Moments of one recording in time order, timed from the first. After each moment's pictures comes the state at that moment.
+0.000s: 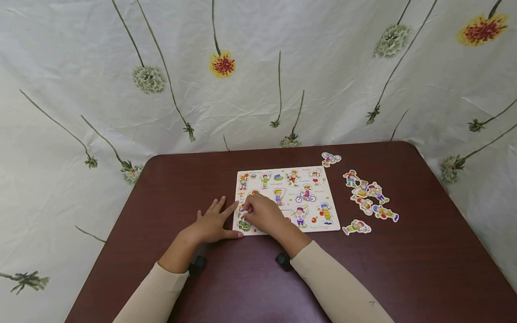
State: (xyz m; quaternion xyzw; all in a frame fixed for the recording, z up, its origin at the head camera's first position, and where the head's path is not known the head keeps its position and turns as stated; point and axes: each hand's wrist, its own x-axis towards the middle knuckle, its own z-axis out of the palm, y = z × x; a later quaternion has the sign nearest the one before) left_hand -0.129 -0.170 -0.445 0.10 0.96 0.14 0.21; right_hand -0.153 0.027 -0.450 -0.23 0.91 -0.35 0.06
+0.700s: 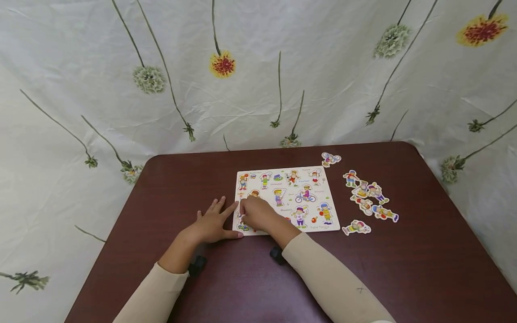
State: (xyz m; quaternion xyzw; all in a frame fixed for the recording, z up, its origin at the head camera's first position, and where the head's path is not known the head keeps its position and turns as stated) left_hand -0.129 -0.171 -0.445 0.10 0.96 0.14 0.21; right_hand -0.166 0.010 -0.451 -0.28 0.91 -0.26 0.13
